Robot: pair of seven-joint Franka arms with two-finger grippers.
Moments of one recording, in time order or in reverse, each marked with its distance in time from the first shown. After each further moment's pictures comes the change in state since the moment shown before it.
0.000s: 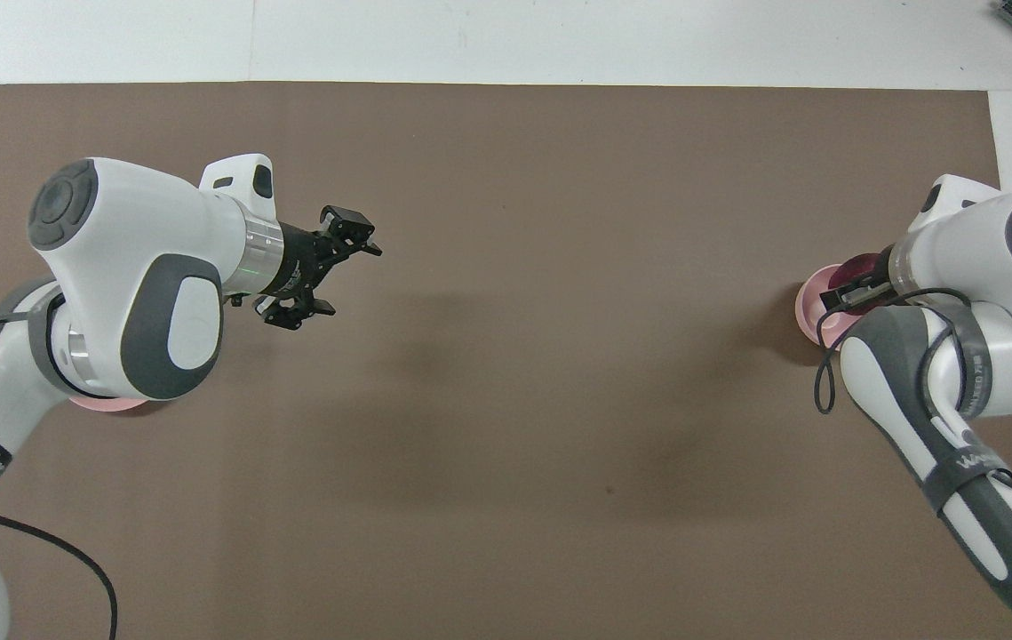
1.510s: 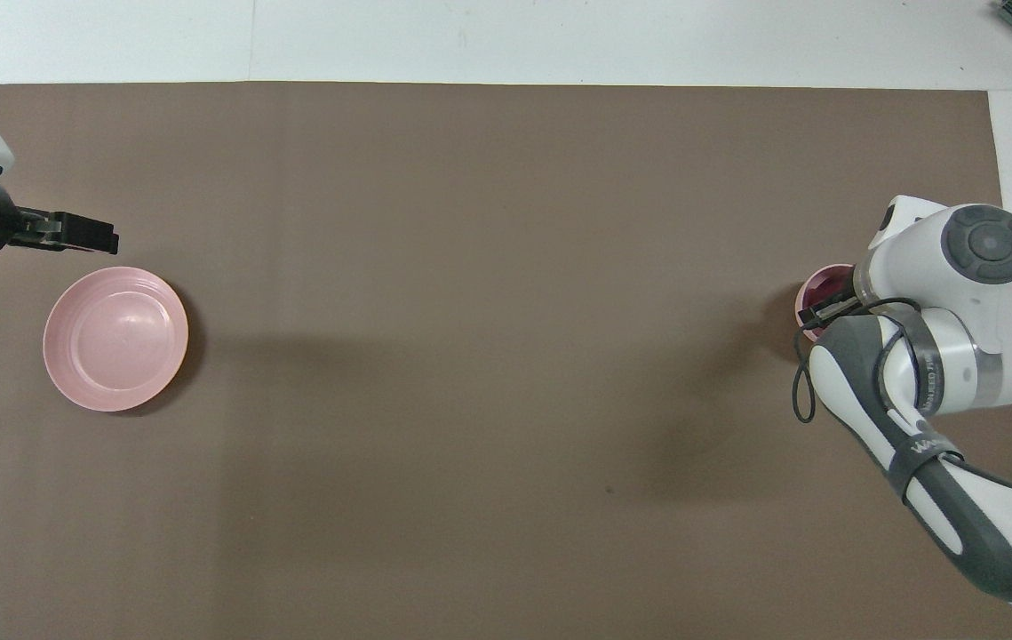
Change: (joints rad) left arm -0.044 -0.212 0.366 0.203 0.261 -0.458 0.962; right arm 0.010 0.086 0.000 -0.023 -0.028 0.059 0.004
